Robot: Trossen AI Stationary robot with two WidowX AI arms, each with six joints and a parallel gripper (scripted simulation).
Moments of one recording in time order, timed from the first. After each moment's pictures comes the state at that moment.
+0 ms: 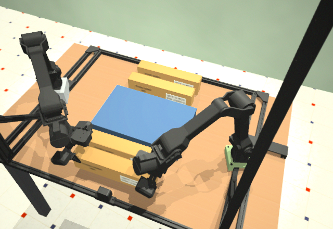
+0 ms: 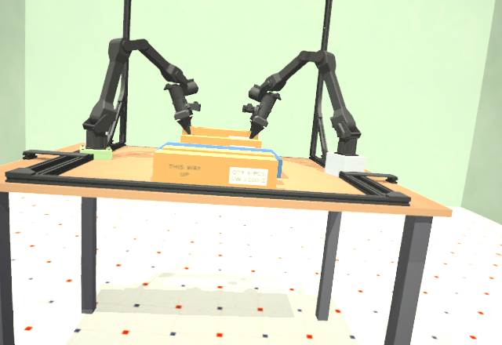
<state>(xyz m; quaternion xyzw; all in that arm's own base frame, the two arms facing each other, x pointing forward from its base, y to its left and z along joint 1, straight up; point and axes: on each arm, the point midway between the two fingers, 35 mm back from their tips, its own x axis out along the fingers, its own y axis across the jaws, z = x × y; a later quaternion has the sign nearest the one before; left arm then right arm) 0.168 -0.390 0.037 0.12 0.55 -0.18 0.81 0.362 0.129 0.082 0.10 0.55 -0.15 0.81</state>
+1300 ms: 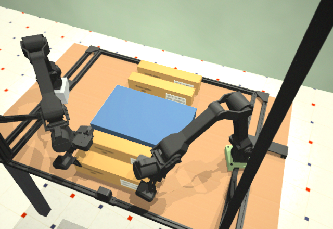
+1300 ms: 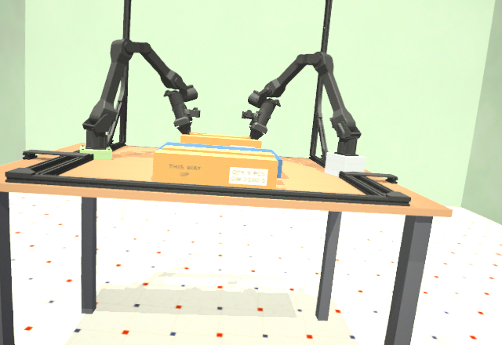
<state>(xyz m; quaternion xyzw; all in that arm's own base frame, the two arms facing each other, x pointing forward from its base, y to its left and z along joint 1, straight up) 0.167 -0.392 0.011 0.12 0.55 -0.18 0.81 0.363 0.131 0.056 0.10 0.55 -0.15 0.82</state>
